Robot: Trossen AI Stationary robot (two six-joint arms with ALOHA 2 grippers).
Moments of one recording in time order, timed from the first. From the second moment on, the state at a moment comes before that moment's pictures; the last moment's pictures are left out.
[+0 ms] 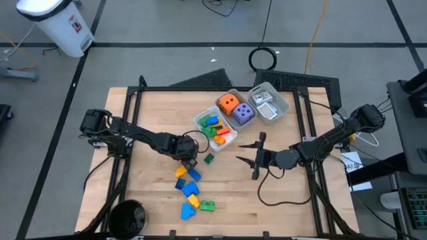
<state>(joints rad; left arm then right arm) -0.11 1.65 0.88 -0.55 -0.13 -0.86 0.43 1.24 0.59 0.42 0.67 -0.14</state>
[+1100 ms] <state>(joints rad) 0.13 1.70 1.25 -0.57 -0.32 -0.40 0.43 1.24 0.59 0.42 0.67 -0.14</state>
